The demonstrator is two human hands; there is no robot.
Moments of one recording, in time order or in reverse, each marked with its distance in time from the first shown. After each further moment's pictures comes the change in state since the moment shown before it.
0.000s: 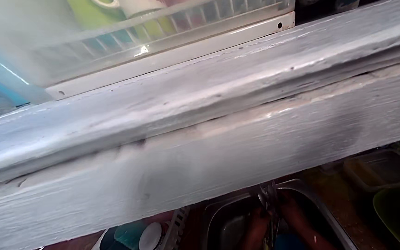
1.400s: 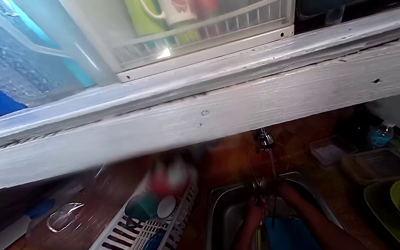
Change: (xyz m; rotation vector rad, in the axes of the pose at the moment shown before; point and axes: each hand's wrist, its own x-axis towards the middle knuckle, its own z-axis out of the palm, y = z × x) left_hand -0.034 -0.009 0.002 0.041 0.226 0.130; right_hand -0.001 -0.027 -0.004 -0.074 -0.248 0.026
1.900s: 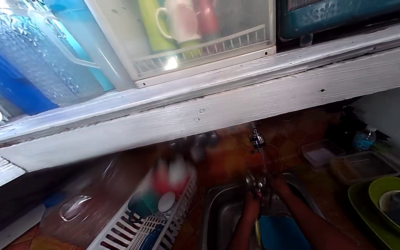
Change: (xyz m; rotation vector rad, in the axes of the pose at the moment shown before) left_hand -0.014 0.019 0.020 -0.045 0.038 0.128; right_hand -0.012 -0.018 -0.004 -0.033 0.191 -0.277
